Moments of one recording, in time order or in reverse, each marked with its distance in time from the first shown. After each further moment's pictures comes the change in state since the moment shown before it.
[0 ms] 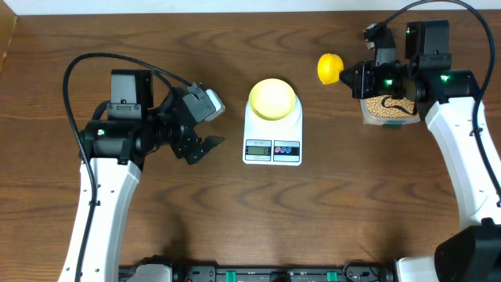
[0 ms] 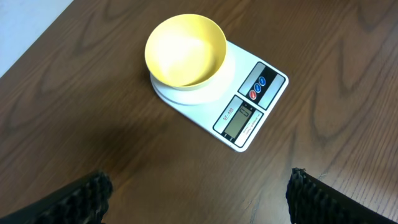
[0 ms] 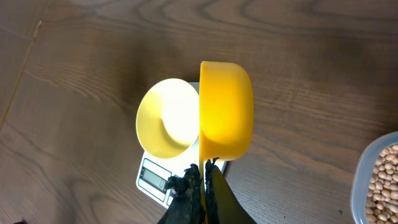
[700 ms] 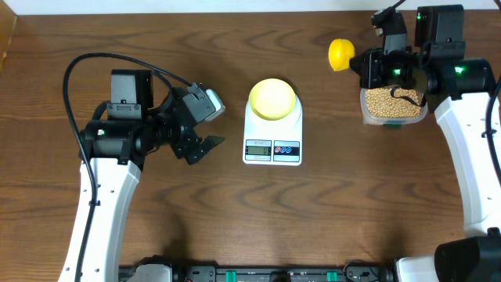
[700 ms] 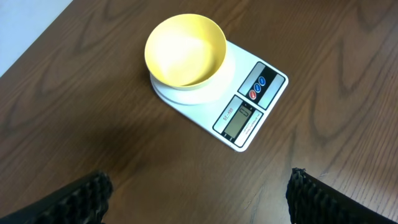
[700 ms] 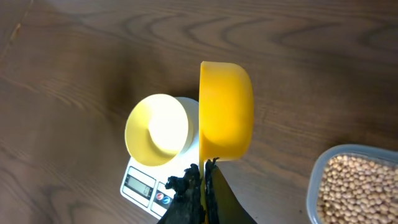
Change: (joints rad) left arm 0.000 0.000 0.000 -0.001 0.000 0.000; right arm 0.000 0.000 0.145 -0.104 0.090 -0.062
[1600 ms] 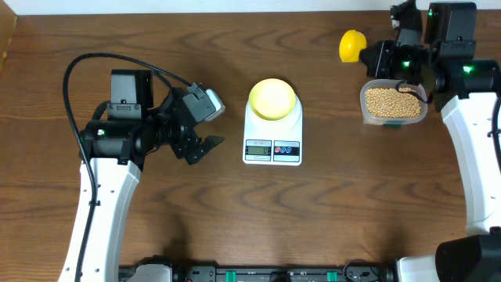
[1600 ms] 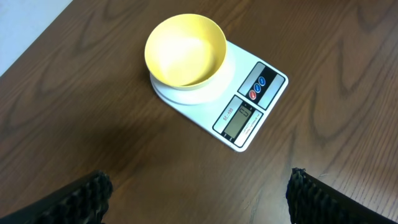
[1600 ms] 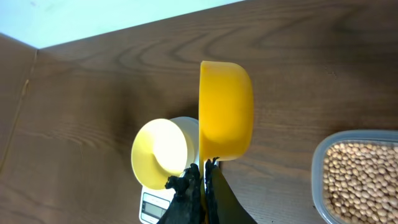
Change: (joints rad) left arm 0.000 0.000 0.000 0.000 0.000 -0.002; right arm -0.039 0.000 0.000 0.054 0.023 0.223
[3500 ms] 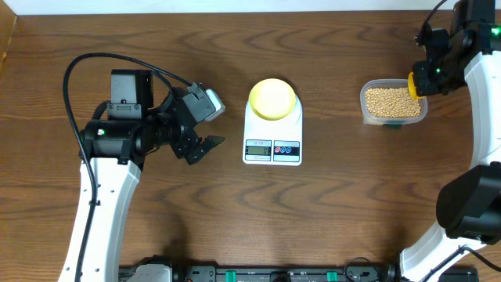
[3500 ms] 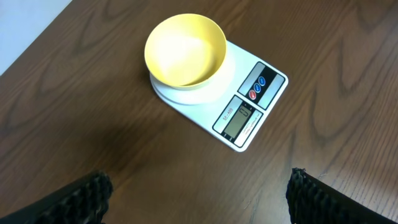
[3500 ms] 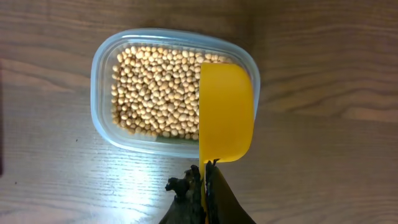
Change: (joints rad) left arm 0.000 0.001 0.000 0.000 0.000 0.000; right arm -0.190 0.293 0.266 -0.471 0.420 -0.523
